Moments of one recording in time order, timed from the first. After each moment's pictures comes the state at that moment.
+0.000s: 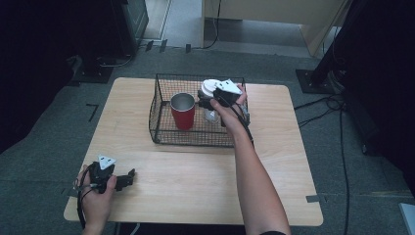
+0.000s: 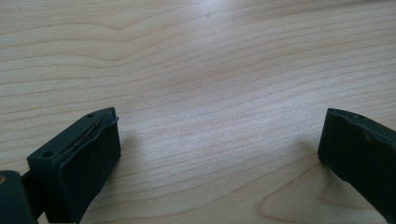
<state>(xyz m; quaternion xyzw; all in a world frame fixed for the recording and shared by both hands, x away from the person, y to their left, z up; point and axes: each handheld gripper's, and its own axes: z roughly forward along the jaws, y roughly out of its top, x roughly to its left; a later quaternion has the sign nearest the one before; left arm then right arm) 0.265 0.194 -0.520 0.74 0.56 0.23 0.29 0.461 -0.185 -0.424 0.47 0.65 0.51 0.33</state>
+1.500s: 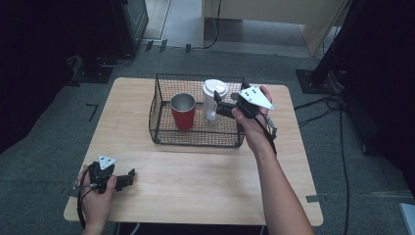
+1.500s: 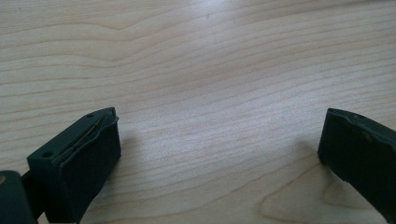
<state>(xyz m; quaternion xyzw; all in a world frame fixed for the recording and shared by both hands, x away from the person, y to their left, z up) 0.265 0.194 -0.520 0.74 0.56 0.23 0.29 0.378 -0.234 -0.368 0.40 0.60 0.58 0.38</state>
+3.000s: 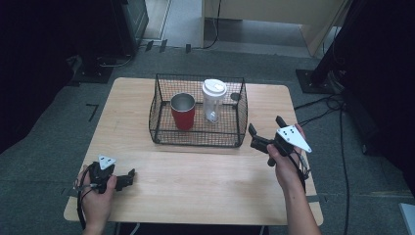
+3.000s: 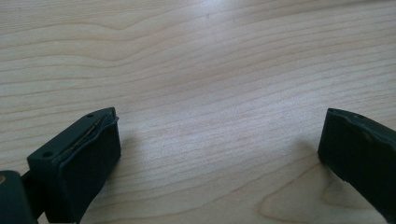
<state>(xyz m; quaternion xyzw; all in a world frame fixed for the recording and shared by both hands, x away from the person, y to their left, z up) 0.265 0.194 -0.520 0.74 0.56 0.23 0.29 0.294 -0.324 -0.427 0.46 0.58 0.55 0.39</state>
